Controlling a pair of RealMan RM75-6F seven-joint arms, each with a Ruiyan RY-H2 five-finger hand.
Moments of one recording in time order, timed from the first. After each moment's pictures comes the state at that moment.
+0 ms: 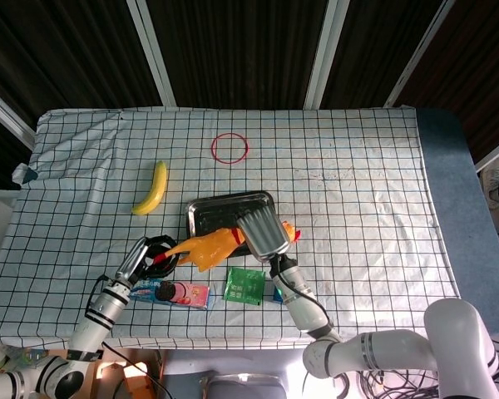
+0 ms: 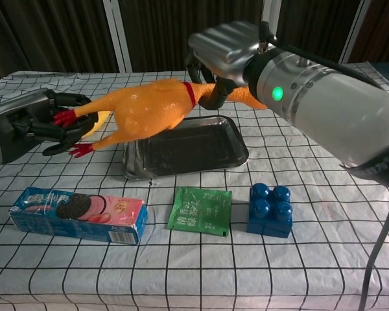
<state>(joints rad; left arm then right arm) -0.56 -1.45 -0.12 -1.57 1.37 1.07 -0.78 0.97 -1.73 0.26 -1.65 -0.92 1.28 -1.02</state>
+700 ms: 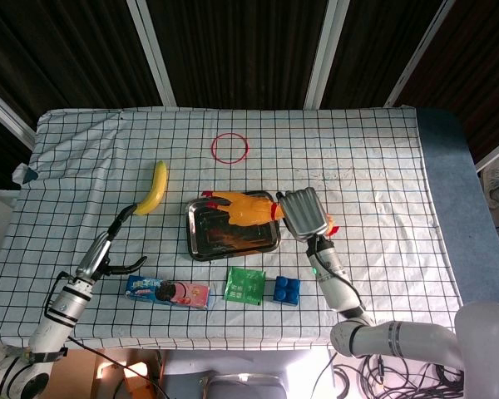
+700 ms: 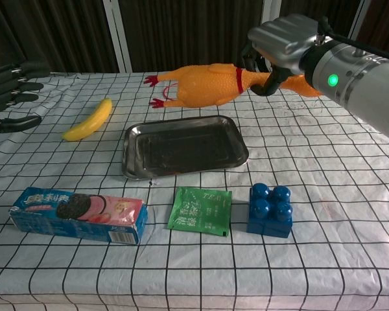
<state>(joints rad) -0.49 -1.33 -0.09 -1.46 1.47 1.17 -0.80 0.89 -1.62 0.23 -1.51 -0.94 1.23 -0.87</state>
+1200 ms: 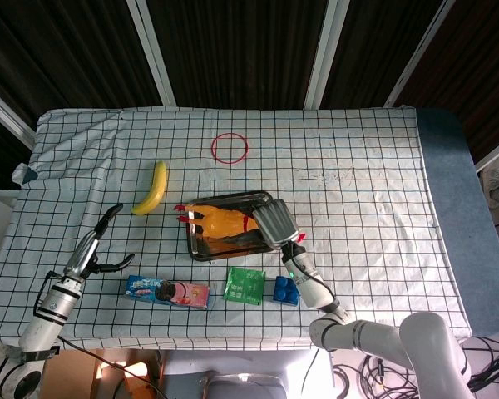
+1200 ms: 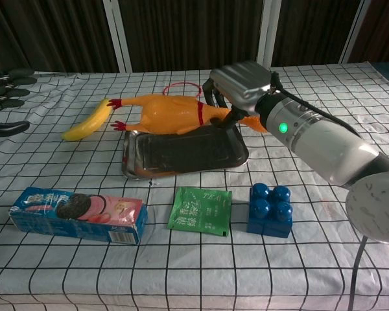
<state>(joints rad) -0.48 -1.34 -0.09 -1.38 1.45 1.14 -0.83 0.93 -1.92 0.21 -1.04 -1.17 1.11 -0.48</state>
